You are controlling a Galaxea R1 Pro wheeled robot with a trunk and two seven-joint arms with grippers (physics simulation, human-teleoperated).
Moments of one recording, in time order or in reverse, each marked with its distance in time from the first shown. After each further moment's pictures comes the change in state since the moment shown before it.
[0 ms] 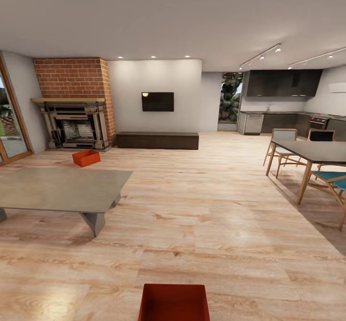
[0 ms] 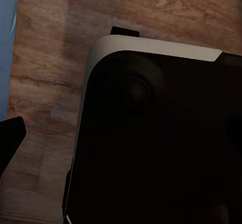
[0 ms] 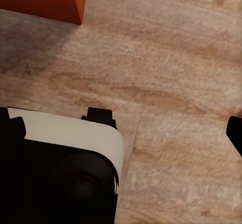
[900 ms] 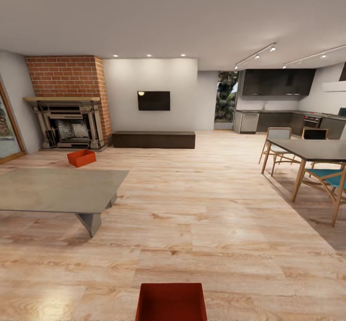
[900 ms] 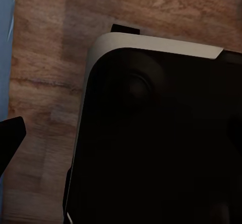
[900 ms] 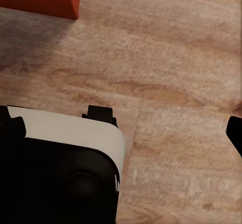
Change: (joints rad) left arm 0.000 0.000 0.000 0.000 0.000 0.000 0.000; right arm 0.000 0.000 -0.003 0.000 -0.006 0.001 -0.001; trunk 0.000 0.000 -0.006
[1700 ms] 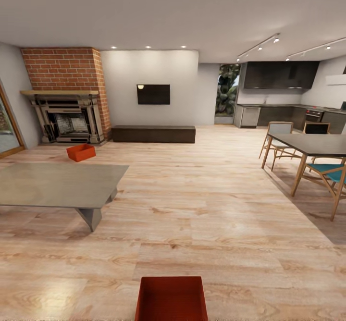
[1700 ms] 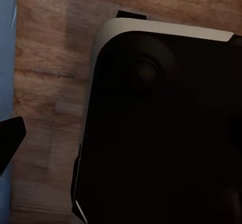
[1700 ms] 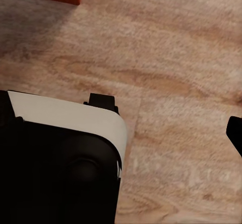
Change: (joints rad) left arm 0.000 0.007 -0.005 -0.001 -0.008 -0.001 -0.003; right arm 0.000 0.000 0.004 0.000 0.009 0.001 0.002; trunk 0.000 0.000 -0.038
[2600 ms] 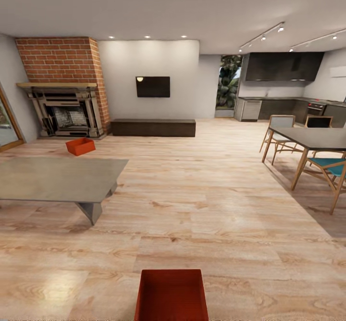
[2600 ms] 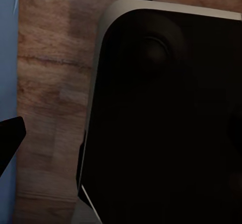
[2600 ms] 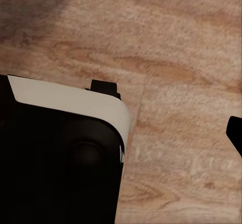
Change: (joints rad) left arm 0.000 0.004 -0.001 -0.001 -0.002 0.000 0.000; right arm 0.000 -0.001 -0.001 0.000 -0.003 -0.001 0.002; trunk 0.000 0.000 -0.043
